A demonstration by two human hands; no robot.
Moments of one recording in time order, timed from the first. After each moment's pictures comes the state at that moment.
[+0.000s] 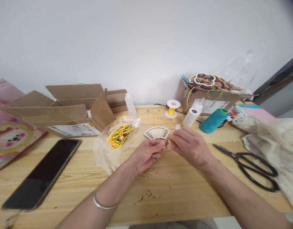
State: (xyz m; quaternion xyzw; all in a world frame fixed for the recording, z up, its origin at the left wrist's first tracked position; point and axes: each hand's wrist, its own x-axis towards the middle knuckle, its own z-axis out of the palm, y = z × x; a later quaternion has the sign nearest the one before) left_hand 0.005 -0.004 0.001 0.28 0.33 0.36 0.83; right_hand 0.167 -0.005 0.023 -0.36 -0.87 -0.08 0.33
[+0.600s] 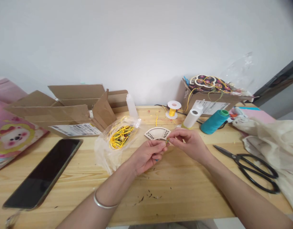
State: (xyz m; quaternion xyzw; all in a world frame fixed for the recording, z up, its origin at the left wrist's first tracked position) left_hand 0.001 -0.005 0.001 0.27 0.31 0.34 0.85; right_hand 0.165 0.000 0.022 -0.44 -0.74 0.31 0.40
